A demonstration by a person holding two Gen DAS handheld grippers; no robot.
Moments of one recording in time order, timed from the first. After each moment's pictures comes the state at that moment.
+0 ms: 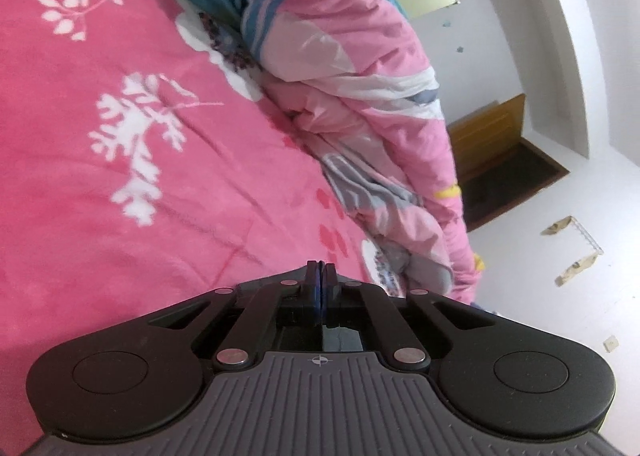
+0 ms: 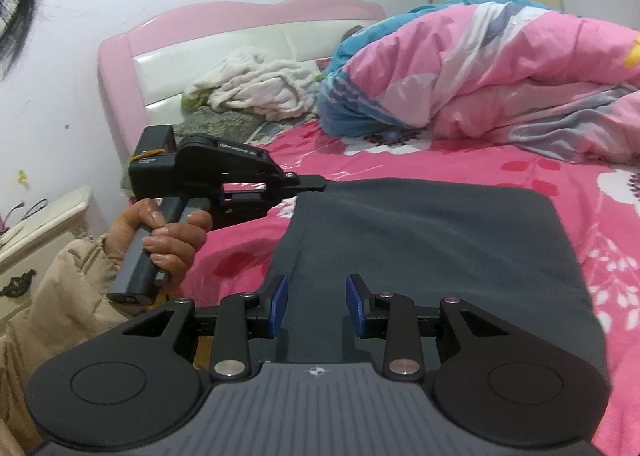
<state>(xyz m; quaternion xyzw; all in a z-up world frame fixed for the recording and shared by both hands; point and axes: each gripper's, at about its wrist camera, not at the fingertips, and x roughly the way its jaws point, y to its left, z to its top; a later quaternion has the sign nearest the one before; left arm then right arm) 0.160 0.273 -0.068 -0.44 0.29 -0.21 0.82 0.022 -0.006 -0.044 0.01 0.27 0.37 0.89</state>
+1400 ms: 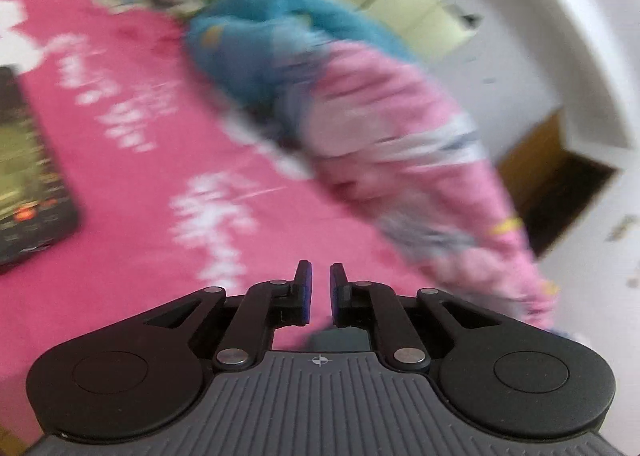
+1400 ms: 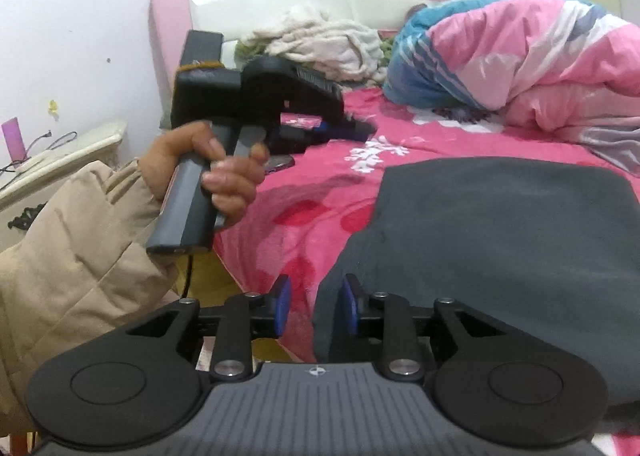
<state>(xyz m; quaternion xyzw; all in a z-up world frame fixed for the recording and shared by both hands) 0.121 0.280 -0.039 -0.35 0.20 -0.13 0.90 -0.006 0.051 -0.077 -0.05 0.27 0.42 0.87</state>
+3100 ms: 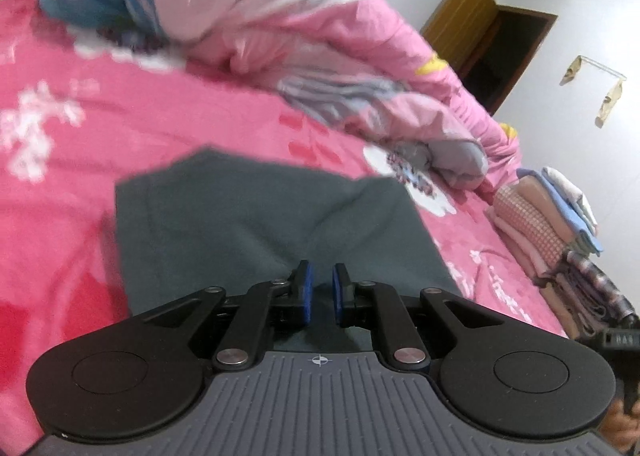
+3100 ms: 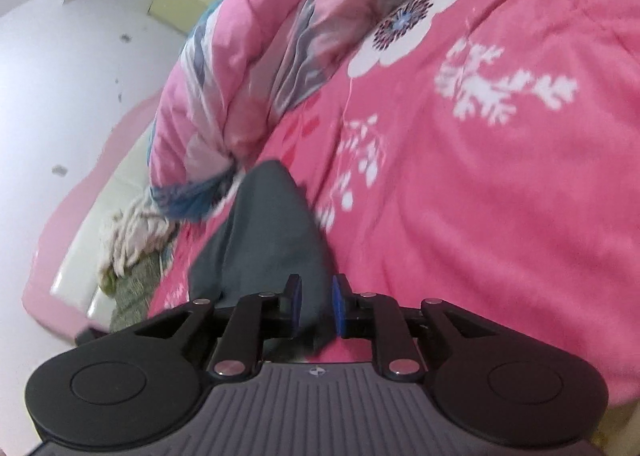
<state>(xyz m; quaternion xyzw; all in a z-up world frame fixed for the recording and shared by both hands) 0.123 0.164 -0.058 -0.19 0.29 -0.23 0.91 0.026 -0.219 -0.097 0.40 0.34 0.16 0.84</state>
